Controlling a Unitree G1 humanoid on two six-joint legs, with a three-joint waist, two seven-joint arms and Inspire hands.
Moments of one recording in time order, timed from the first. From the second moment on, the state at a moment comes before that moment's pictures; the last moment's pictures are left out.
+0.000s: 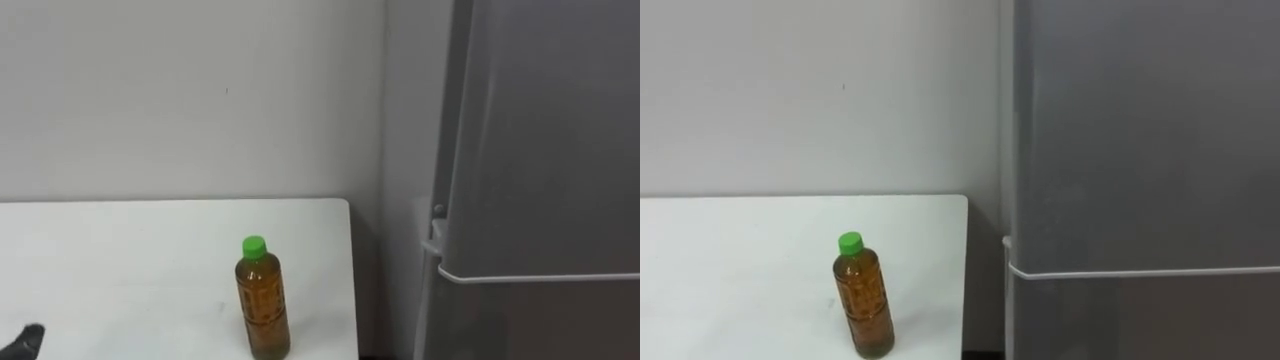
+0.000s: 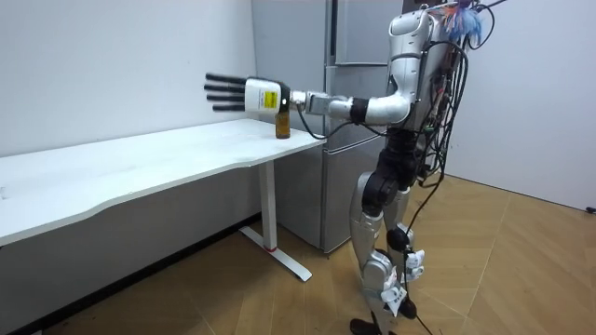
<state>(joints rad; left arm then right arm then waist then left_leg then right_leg) 0.19 0.24 0.35 -0.25 -0.30 -0.09 0.47 0.20 -0.23 -0.14 1.21 0.39 -0.01 0.17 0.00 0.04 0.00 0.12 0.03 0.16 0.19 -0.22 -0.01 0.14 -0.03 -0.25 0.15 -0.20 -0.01</state>
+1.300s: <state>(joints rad) -0.12 0.19 -0.02 -0.47 -0.45 0.01 -0.04 0.07 -0.23 -0.08 1.29 0.39 0.00 0.16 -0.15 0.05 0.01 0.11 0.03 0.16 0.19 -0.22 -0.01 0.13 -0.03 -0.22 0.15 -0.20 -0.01</state>
